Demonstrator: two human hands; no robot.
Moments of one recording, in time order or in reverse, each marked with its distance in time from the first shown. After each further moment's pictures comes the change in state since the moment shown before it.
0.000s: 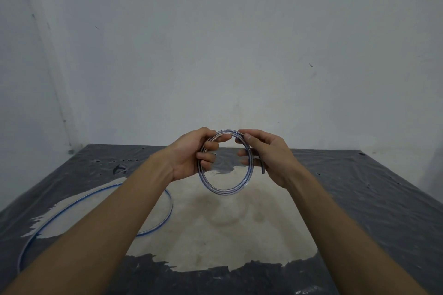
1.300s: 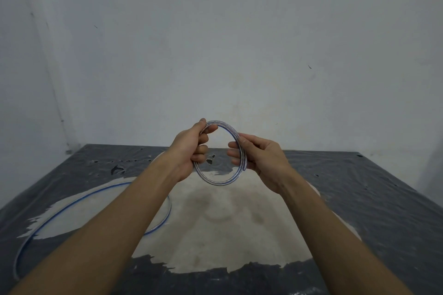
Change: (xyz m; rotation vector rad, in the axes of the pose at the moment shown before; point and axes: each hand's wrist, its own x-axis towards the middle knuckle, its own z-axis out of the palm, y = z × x) left_hand 0.010 -0.004 0.003 -0.023 0.342 0.231; right_hand -0.006 0.005 0.018 0.161 0.025 0.016
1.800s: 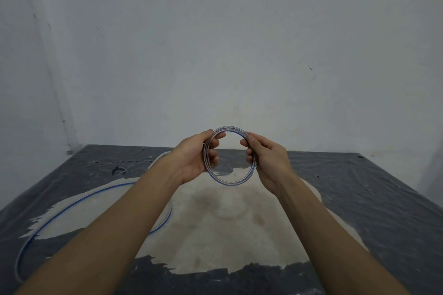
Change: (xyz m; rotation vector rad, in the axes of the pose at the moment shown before) left_hand 0.000 -0.005 0.005 -0.108 -0.121 -0.164; right_hand 0.010 0.007 -0.002 0.106 0.226 -0.027
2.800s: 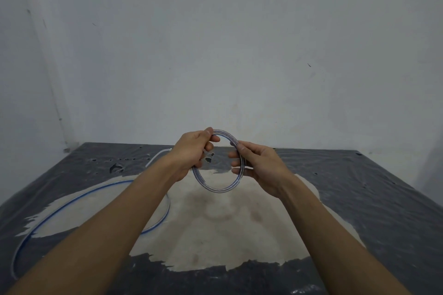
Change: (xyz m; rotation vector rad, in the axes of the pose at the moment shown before) left_hand 0.007 -0.007 -0.009 0.497 0.156 0.239; right_hand -0.006 0.008 -0.009 -0.201 -0.237 0.102
